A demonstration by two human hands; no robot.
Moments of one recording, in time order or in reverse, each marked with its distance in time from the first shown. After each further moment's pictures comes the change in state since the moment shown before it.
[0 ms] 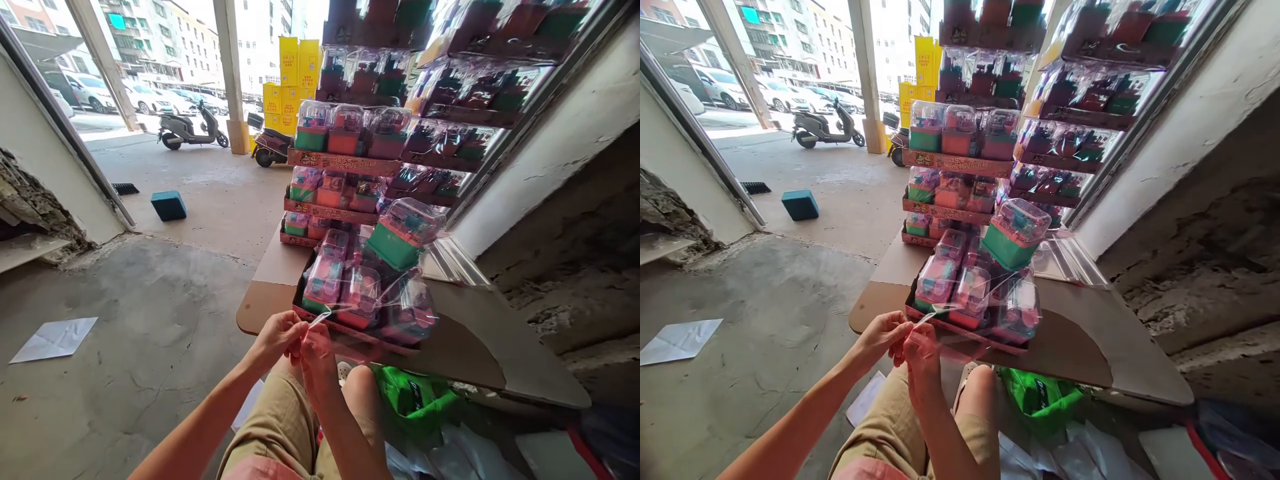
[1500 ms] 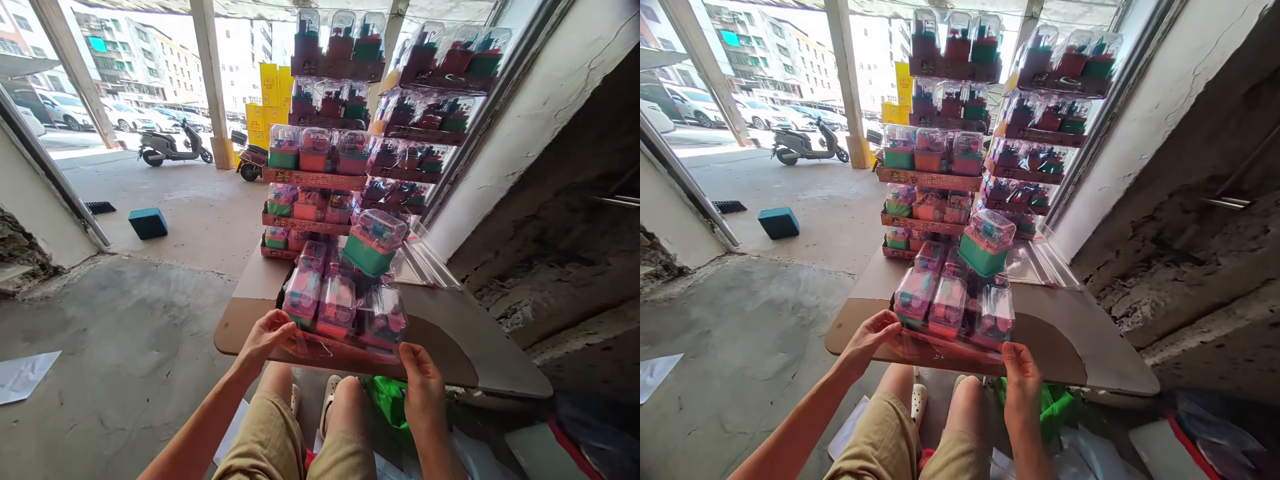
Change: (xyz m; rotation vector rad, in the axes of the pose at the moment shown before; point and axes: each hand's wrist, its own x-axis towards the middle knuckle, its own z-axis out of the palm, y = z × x) left_hand 0.026 0.004 0.010 -0.056 0.142 0.153; right_hand -0.026 -0.143 -0.107 -0.744 0.716 -0.265
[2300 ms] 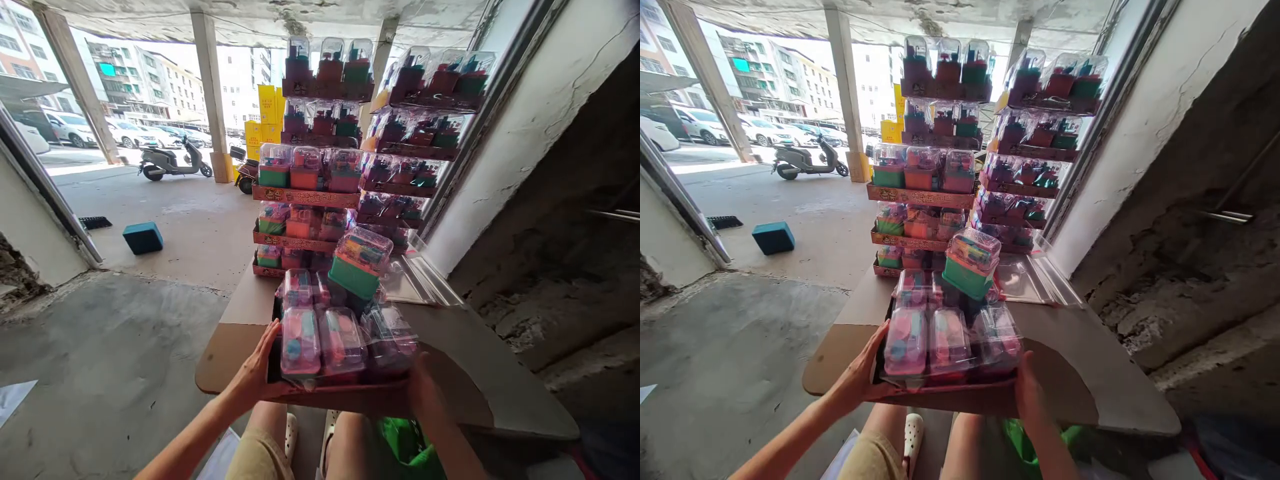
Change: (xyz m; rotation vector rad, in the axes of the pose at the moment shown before) left_hand 0.028 -0.062 -0.034 0.835 -0.138 0.538; right_hand 0.075 0.027 -0.003 0.227 -0.009 -0.040
